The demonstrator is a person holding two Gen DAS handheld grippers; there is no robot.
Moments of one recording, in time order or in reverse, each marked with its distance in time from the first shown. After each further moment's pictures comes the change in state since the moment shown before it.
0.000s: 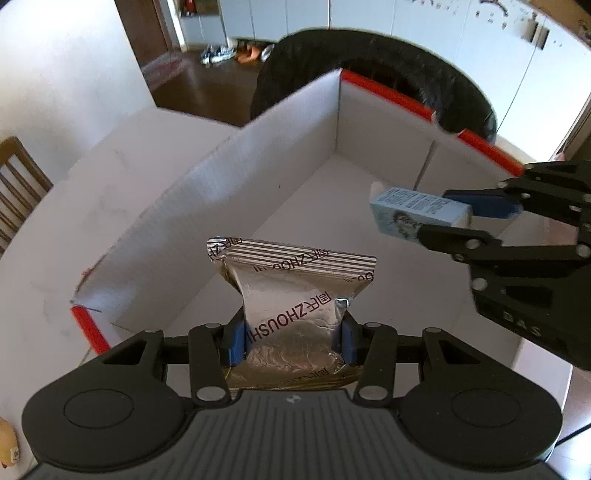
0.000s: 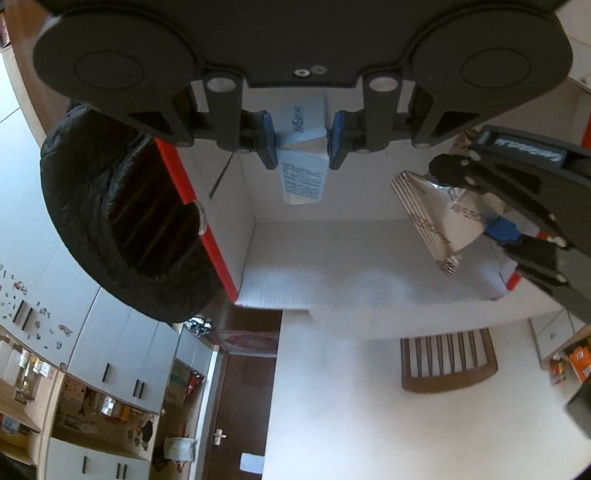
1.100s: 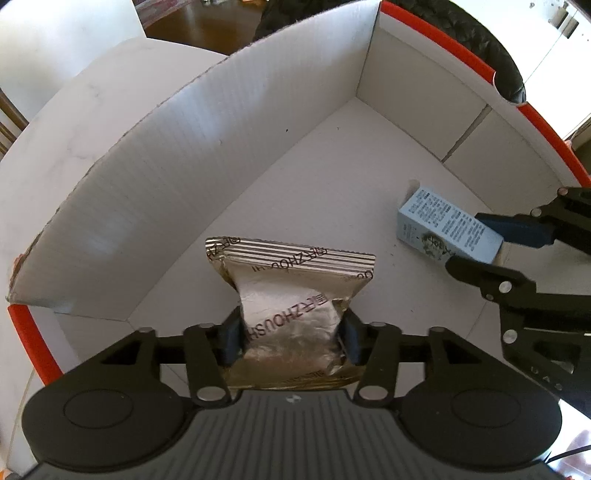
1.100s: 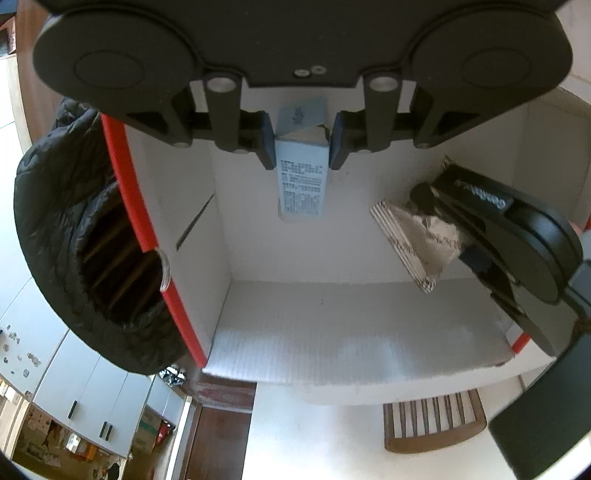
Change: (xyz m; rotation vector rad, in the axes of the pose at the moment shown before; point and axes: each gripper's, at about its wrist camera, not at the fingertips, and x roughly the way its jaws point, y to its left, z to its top) left arm 0.039 0.016 -0.003 -0.071 0.185 -0.060; right arm 0.029 -0.002 -0.003 -0.040 0.201 0.062
